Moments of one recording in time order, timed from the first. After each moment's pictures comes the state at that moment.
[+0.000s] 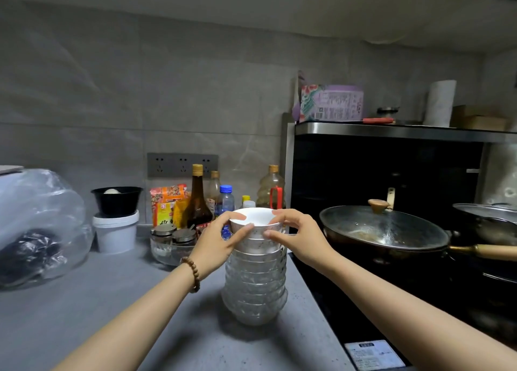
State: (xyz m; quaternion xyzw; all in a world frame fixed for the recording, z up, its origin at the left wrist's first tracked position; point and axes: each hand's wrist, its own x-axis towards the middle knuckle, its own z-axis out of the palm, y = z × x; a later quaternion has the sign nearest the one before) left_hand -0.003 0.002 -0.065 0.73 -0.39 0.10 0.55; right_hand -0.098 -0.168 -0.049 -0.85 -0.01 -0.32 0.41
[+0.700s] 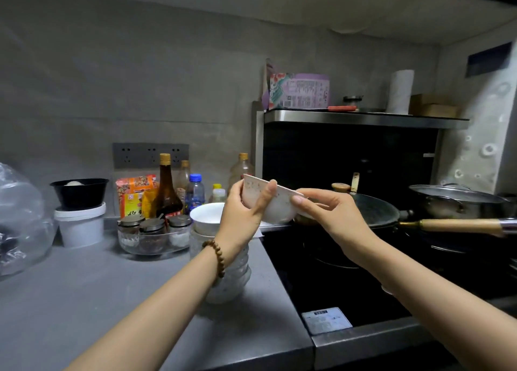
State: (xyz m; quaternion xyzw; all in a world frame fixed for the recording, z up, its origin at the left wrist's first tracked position) left_hand -0.106 -0.079 -0.035 0.58 -0.38 0.05 0.72; right_hand -0.219 -0.204 -0.023 -0.75 -0.03 -0.36 0.56
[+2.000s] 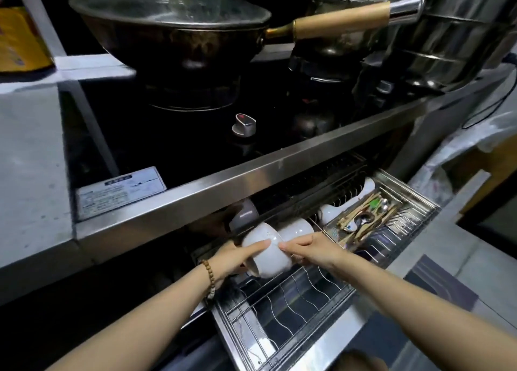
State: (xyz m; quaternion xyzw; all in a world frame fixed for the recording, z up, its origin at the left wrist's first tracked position) left_hand -0.228 -0.313 -0.407 0.70 -0.23 -0.52 0.43; right_hand -0.392 -0.421 -0.367 -0.68 0.39 -0.03 0.62
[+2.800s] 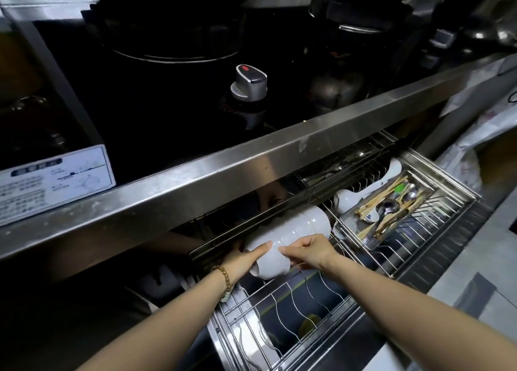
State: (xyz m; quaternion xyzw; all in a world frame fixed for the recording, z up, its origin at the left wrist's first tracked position) left_hand -0.221 -0.353 -0.512 0.76 -0.14 -0.50 0.40; right_hand -0.357 -0.461 -0.467 -0.62 0.49 -0.02 0.61
